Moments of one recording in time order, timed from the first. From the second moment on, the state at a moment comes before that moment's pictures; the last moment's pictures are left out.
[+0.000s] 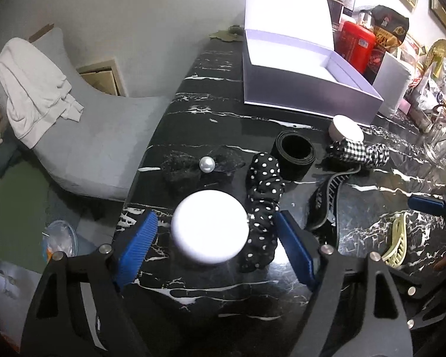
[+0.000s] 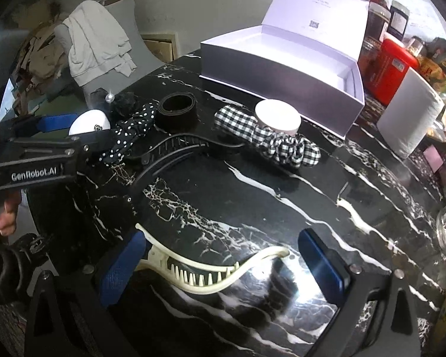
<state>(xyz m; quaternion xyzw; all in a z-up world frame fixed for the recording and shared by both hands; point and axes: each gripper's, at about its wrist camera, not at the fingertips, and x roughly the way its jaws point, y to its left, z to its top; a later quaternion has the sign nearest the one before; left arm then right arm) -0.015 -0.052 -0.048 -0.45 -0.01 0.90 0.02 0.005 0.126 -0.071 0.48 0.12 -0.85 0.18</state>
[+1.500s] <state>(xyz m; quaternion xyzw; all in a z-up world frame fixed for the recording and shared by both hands) 0.027 -0.023 -0.045 -0.45 -0.01 0.89 0.04 0.031 0.159 -0.065 0.44 0.09 -0.88 0.16</state>
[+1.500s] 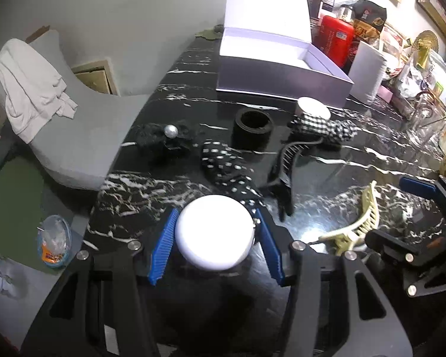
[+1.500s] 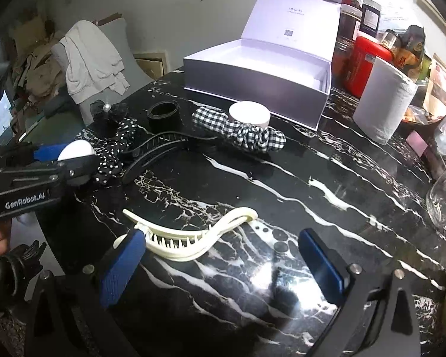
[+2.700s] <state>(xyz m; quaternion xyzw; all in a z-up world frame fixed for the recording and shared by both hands) 0.032 -0.014 -0.061 -0.46 0.00 0.88 0.07 0.029 0.130 -0.082 0.44 0.12 -0.85 0.26</state>
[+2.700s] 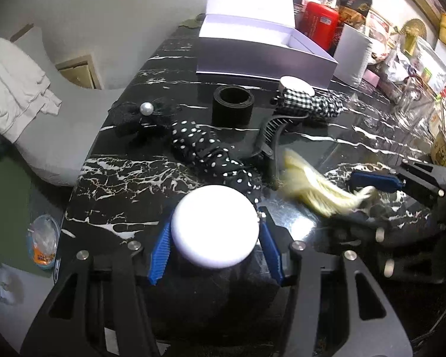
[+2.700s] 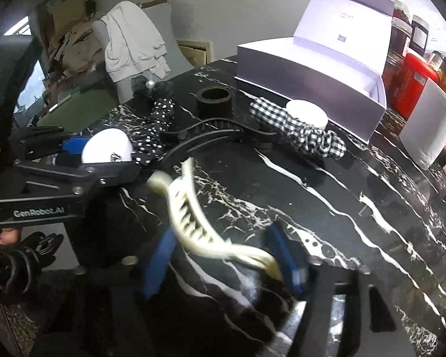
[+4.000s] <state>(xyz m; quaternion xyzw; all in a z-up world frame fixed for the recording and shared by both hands) 0.029 -0.018 -0.036 -0.46 0.02 0.89 0.06 0.018 0.121 -0.059 0.42 0.11 -0.86 0.28</state>
